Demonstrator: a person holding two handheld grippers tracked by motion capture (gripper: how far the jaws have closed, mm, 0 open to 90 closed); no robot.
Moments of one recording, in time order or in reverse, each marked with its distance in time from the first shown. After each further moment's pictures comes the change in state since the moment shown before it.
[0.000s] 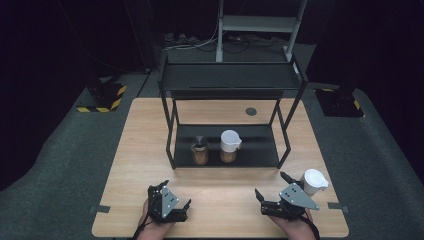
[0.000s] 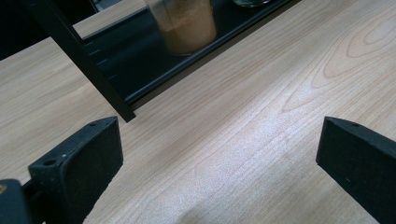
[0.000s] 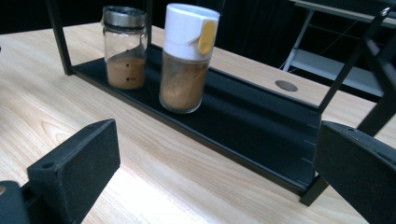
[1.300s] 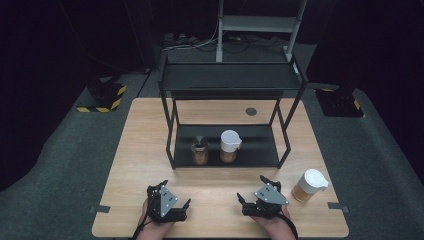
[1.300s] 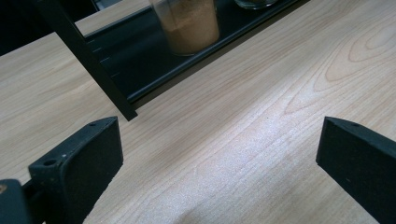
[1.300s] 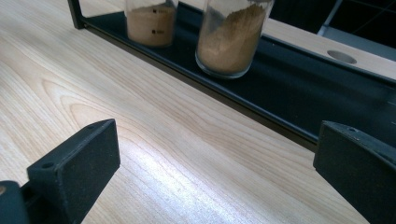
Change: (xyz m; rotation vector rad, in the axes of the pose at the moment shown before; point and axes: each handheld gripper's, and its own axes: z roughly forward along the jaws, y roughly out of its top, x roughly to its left) left arm 0.002 -0.001 0.000 -0.004 -0.002 -0.019; right arm 0.026 -0.023 0.055 0.090 0.068 -0.024
